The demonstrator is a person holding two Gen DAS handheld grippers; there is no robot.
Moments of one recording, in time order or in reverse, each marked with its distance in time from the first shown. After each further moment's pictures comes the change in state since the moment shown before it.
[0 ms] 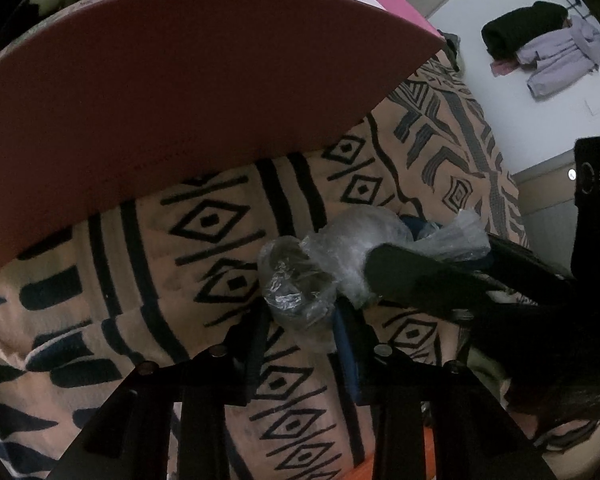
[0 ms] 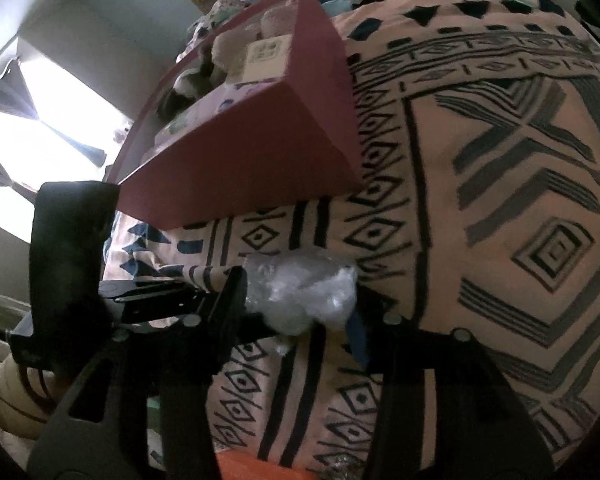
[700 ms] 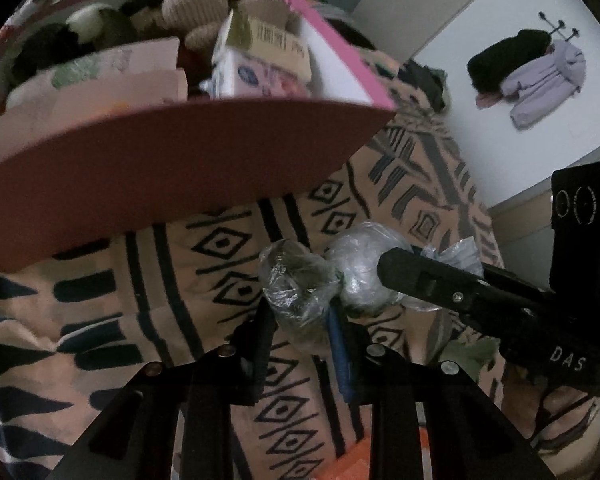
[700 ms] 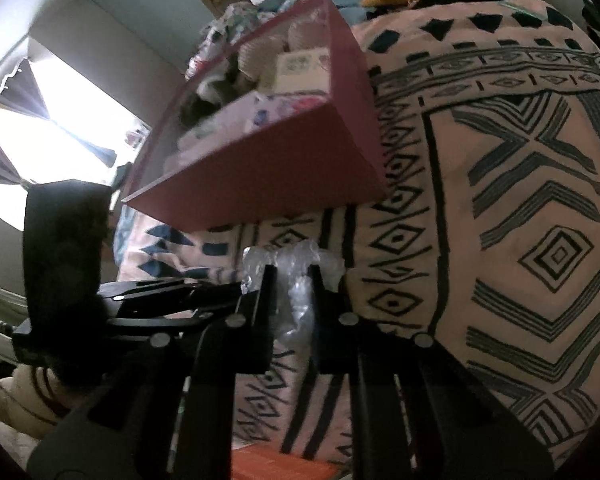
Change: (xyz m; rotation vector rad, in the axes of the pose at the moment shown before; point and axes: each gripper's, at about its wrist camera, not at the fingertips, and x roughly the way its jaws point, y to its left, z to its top) left arm -0.051 -0.001 -0.011 -0.017 -0.150 -0.052; right arm -0.026 0.015 0.002 0.016 -0.042 0.063
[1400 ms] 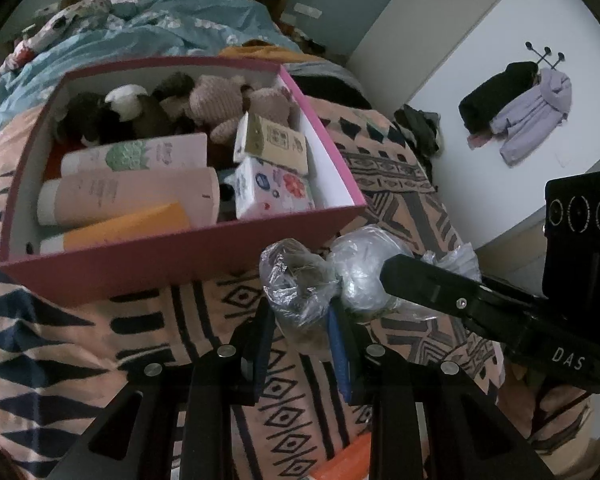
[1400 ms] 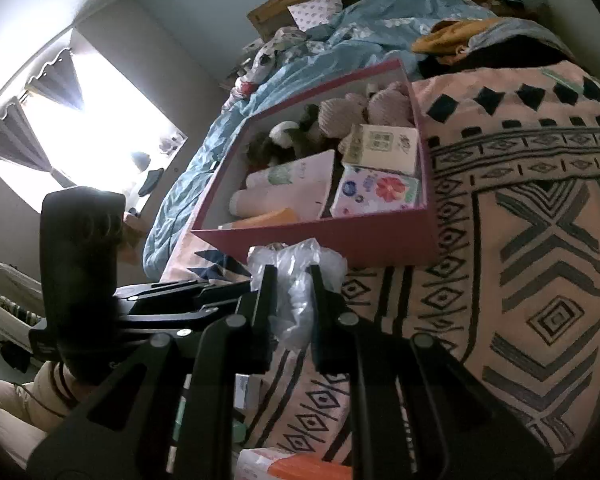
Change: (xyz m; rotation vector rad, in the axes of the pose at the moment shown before) left arm -0.069 -0.002 0.017 0.003 -0.161 0.018; right arm -0.034 0.056 0.031 -0.121 -0.077 0.075
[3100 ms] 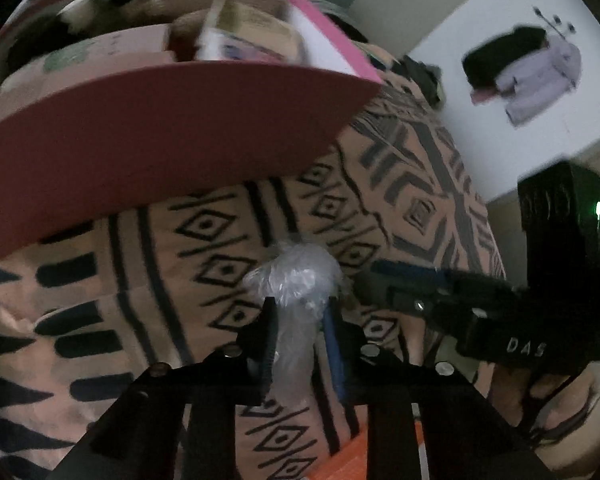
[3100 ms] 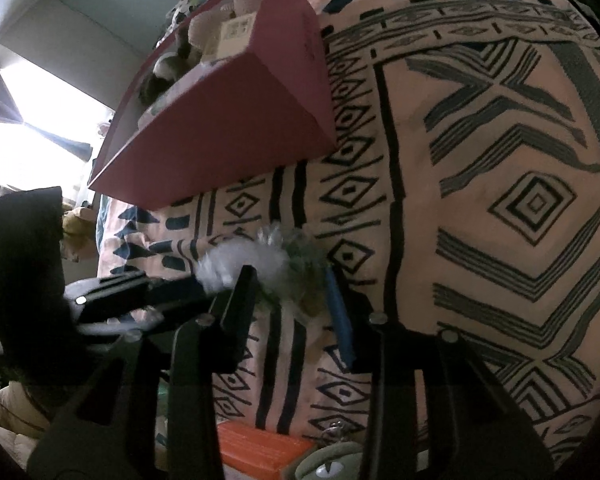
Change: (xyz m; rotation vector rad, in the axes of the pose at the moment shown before) left arm 0.073 0.003 -0.041 -0.016 0.177 -0.029; right arm 0.035 -0.081 -0.062 0.209 0.199 -0.153
